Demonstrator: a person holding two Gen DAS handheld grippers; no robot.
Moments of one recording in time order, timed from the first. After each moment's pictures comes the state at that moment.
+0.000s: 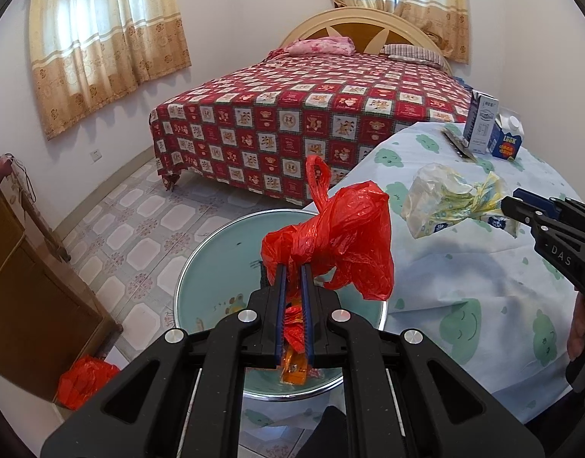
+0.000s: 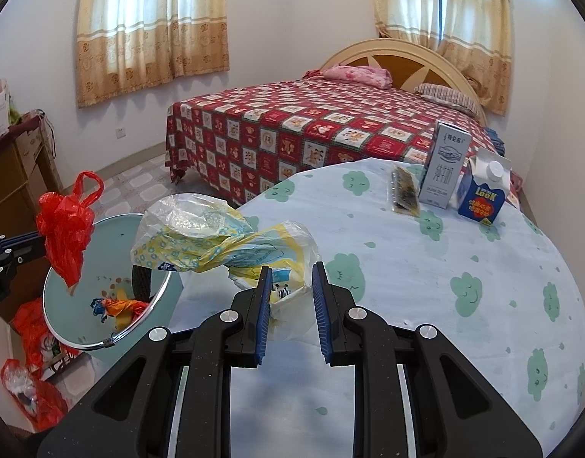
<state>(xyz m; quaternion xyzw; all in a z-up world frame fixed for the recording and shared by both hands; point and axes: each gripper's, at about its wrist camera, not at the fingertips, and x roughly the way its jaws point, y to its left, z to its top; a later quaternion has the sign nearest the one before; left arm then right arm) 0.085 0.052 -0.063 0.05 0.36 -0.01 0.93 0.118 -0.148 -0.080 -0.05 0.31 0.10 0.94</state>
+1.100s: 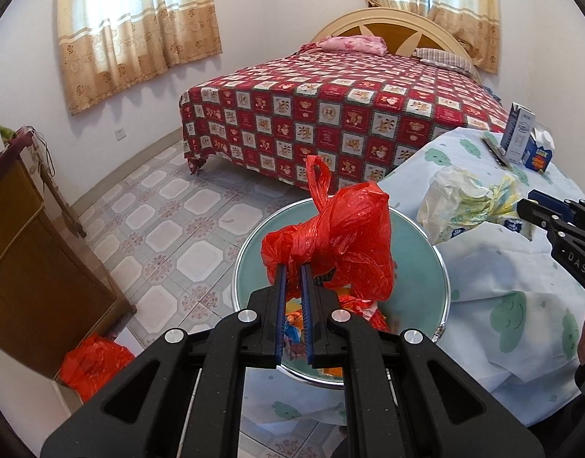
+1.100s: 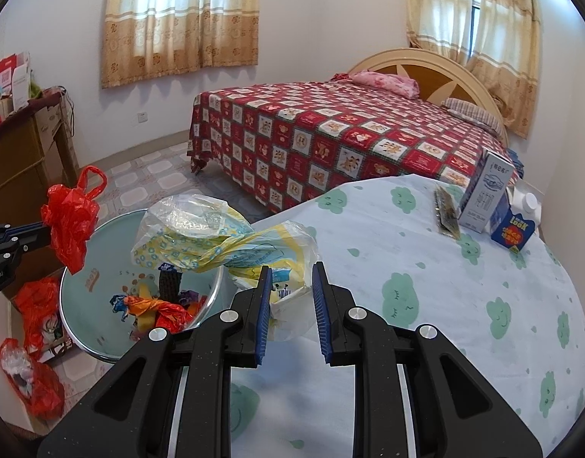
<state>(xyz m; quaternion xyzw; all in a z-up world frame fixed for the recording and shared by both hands) 0.080 0.109 -0.072 0.03 0.37 0.04 0.93 0.124 -0.089 -0.081 -0.09 0.31 0.13 0.94</state>
